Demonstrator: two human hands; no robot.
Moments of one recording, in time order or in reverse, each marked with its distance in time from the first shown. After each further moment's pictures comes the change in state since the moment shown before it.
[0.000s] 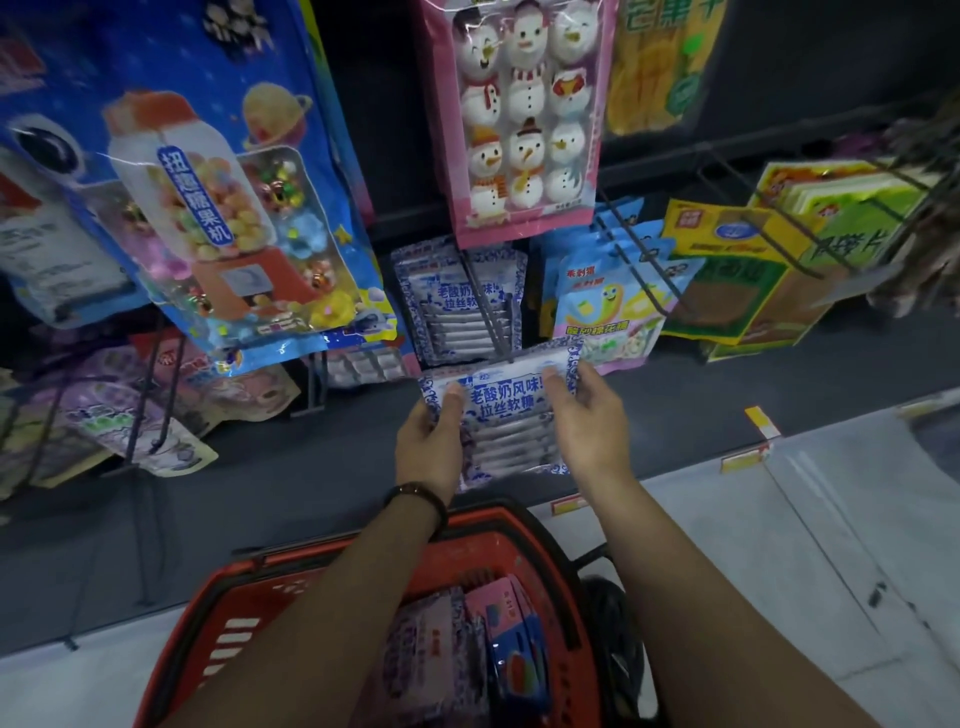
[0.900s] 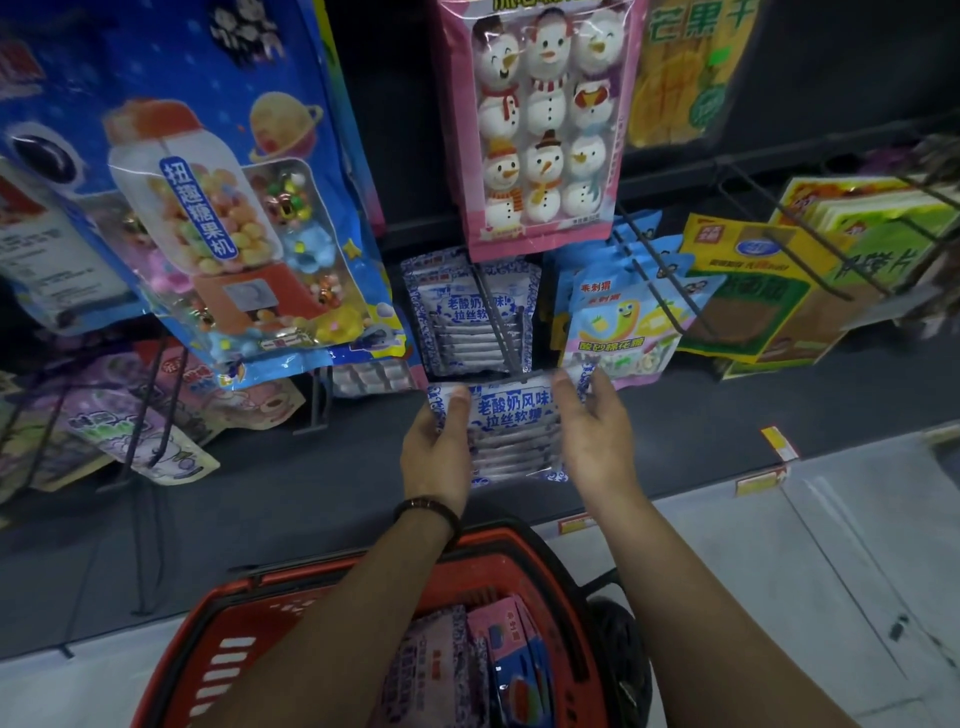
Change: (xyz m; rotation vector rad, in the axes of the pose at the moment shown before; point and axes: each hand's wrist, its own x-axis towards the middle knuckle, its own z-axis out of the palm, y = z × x) left_hand 0.005 0.010 0.006 -0.080 0.038 -0.069; right_hand 0.002 -0.015 0.009 0.046 -0.039 0.000
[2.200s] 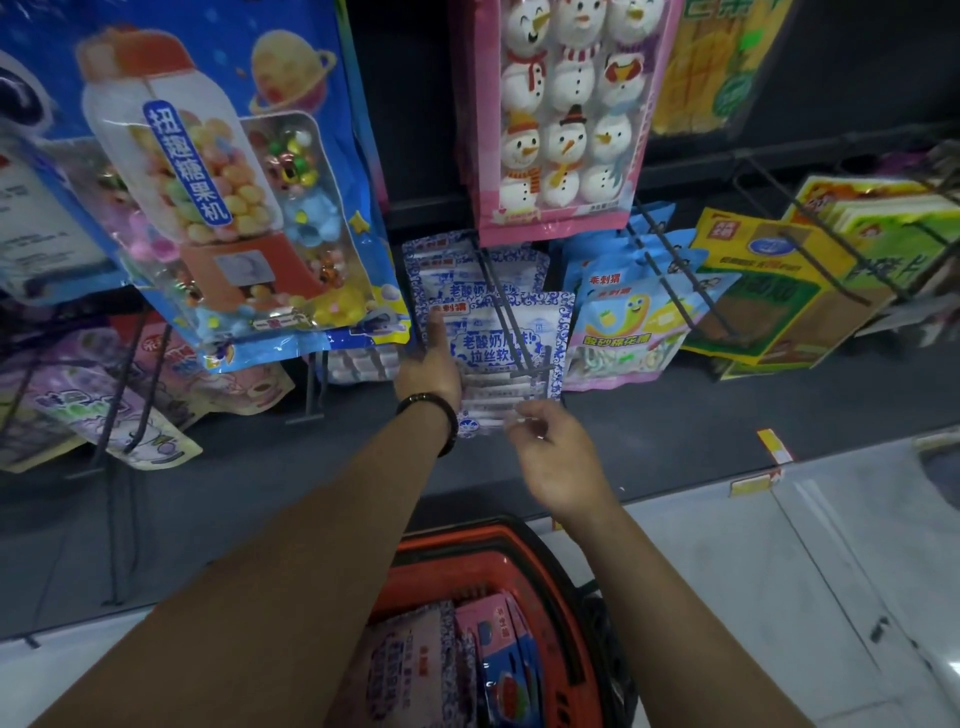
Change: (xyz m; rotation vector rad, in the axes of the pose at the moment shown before) left_hand 0.092 0.030 0.023 0.095 0.137 -0.139; right_hand -0.017 0.008 0.022 -0.328 -0.245 0.076
